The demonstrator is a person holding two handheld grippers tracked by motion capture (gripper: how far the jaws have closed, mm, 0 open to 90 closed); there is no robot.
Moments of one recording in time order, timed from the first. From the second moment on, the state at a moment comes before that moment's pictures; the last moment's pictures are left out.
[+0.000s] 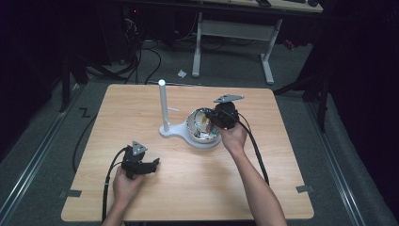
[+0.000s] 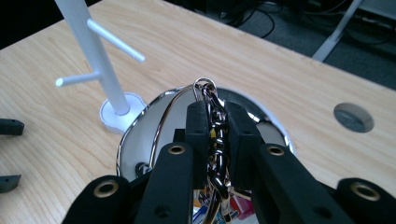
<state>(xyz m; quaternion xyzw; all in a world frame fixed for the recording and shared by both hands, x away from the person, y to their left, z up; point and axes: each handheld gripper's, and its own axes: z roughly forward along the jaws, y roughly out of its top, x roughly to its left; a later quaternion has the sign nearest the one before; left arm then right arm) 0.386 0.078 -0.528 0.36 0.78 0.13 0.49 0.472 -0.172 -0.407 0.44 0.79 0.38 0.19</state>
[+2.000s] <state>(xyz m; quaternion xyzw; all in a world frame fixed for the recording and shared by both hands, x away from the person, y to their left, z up) 0.386 0.078 -0.528 0.36 0.78 0.13 0.49 0.454 -0.217 -0.412 0.47 0.77 0.39 0.18</state>
